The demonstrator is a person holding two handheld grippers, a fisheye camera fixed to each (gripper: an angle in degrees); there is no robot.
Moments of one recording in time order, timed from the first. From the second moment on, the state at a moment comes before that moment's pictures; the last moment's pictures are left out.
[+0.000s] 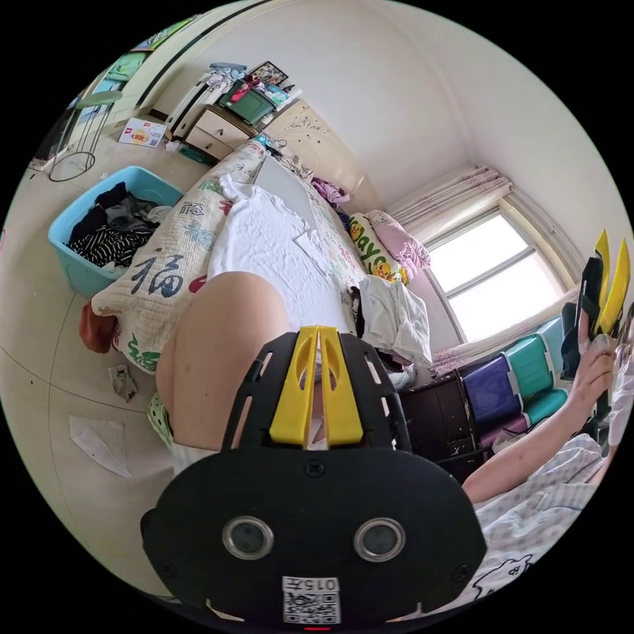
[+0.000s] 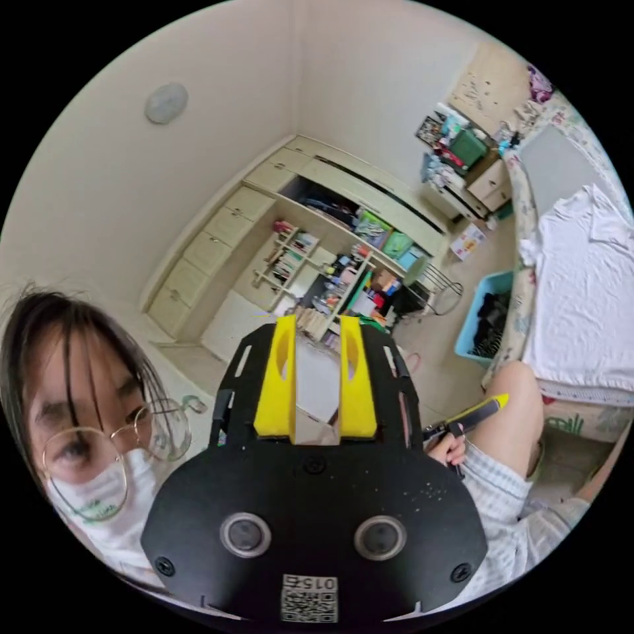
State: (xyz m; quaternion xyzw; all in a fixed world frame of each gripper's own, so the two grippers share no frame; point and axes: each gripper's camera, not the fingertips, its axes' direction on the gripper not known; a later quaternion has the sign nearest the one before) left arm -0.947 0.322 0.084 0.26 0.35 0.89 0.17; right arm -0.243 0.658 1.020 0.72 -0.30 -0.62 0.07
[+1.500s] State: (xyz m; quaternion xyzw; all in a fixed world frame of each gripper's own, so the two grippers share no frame) left arm -0.857 0.355 0.204 0.22 0.34 0.89 0.20; right arm -0.200 0.621 0.889 0.52 -0.30 -0.80 -0.04
